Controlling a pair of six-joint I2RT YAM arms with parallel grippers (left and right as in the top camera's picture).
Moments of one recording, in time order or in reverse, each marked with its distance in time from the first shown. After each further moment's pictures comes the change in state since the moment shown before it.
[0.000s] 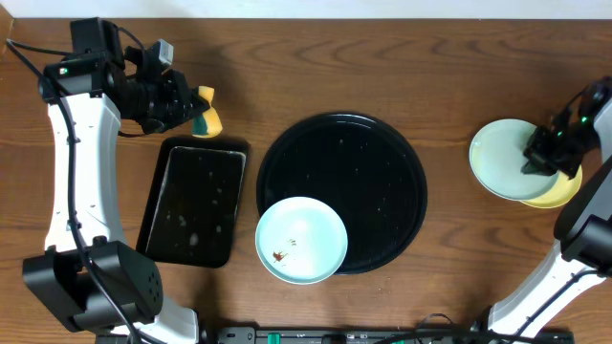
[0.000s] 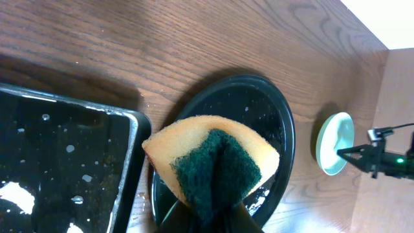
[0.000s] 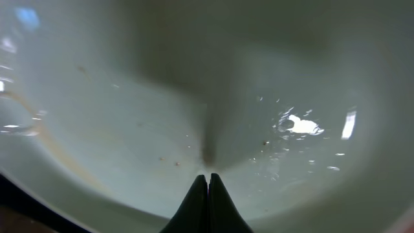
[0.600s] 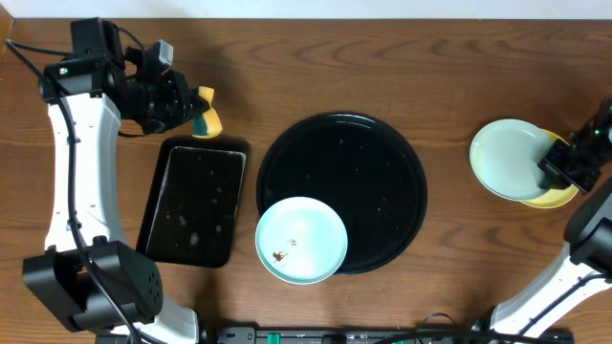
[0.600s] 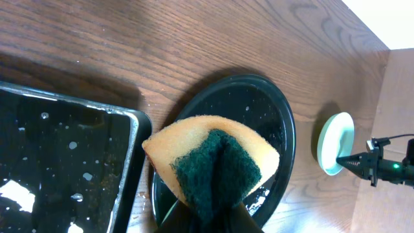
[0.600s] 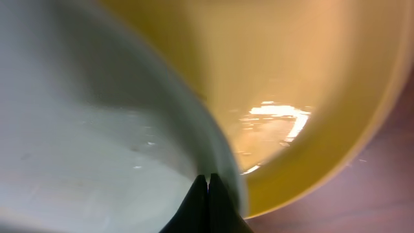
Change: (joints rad) left arm 0.000 0.000 0.000 -0.003 -0.002 0.000; right arm -0.092 0.000 -0.019 0.008 0.098 0.089
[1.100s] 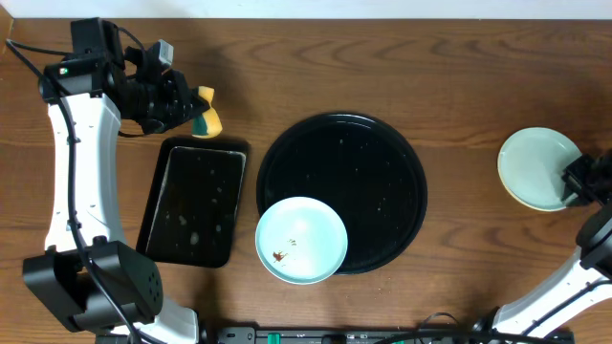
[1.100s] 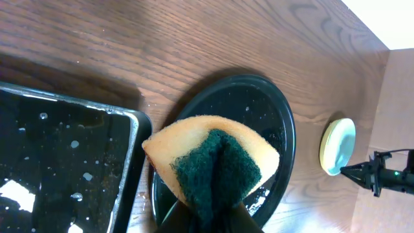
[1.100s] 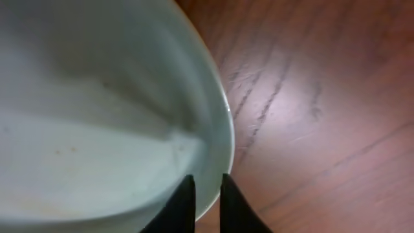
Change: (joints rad) left arm 0.000 0.000 0.000 0.002 0.000 0.000; right arm -0.099 0.000 0.000 -0.015 0.105 0.121
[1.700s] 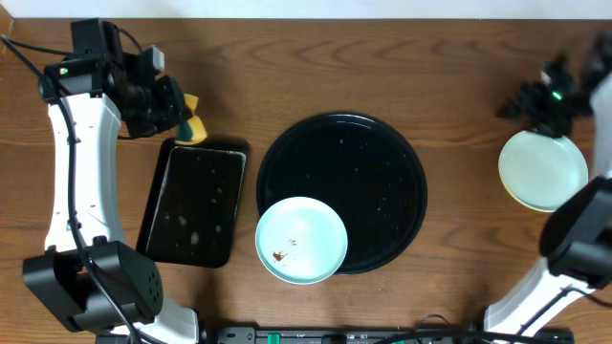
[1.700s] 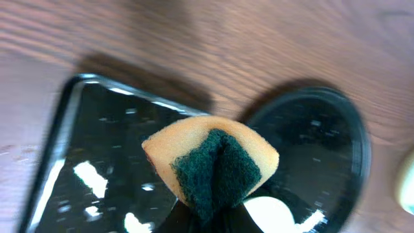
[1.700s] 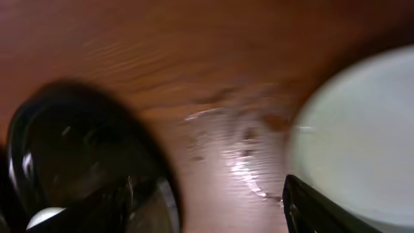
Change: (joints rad) left arm 0.000 0.000 -0.004 -0.011 -0.266 0.012; right arm 0.378 -0.145 0.248 -0.065 -0.359 -0.308
